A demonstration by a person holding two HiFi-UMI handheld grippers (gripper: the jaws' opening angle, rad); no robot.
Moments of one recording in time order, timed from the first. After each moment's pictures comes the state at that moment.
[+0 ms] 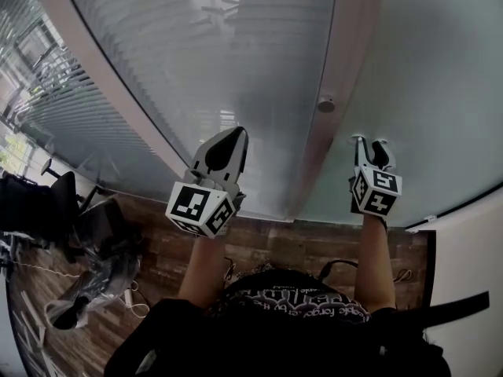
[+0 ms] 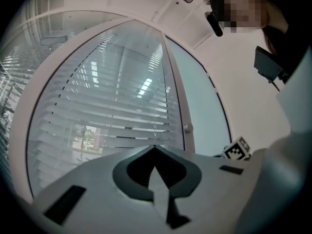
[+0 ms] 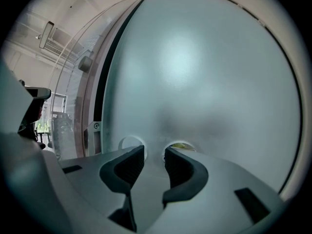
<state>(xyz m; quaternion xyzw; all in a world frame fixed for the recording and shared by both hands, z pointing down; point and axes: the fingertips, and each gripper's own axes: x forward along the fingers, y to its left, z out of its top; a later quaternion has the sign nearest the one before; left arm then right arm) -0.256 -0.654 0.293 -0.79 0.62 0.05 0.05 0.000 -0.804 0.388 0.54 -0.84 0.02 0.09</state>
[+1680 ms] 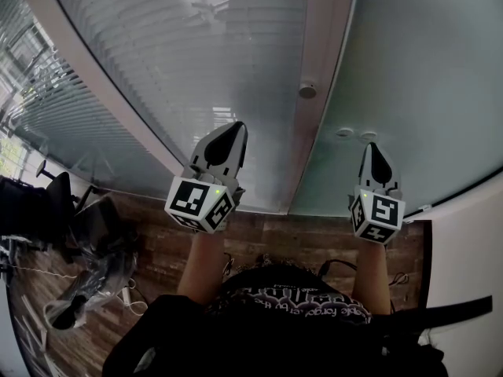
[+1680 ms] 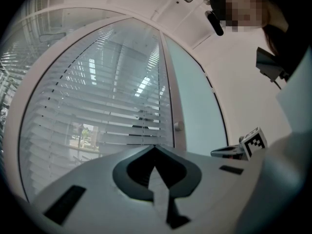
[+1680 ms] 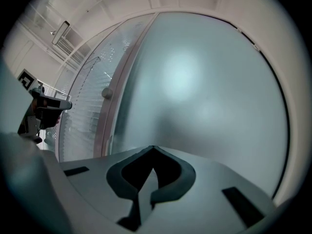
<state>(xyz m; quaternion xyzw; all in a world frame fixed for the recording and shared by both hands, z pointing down) -0.225 -0.655 0.299 -0.79 0.60 0.05 0.04 0.038 -0.736 0.348 0.55 -0.83 -0.05 0.05</state>
